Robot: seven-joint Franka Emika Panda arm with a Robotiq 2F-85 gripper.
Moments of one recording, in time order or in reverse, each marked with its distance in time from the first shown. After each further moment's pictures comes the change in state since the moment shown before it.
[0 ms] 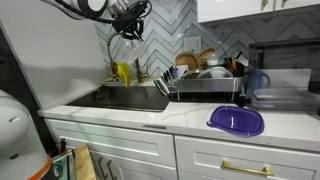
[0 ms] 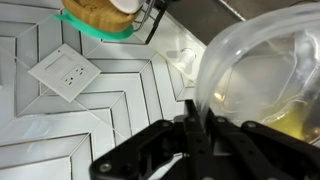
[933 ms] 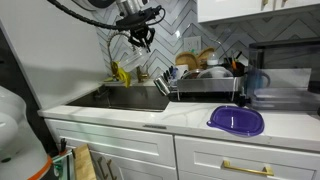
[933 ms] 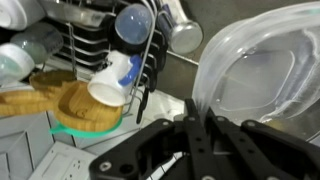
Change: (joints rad) arm -0.176 0.018 -0.021 0.058 0.013 -0.349 0.079
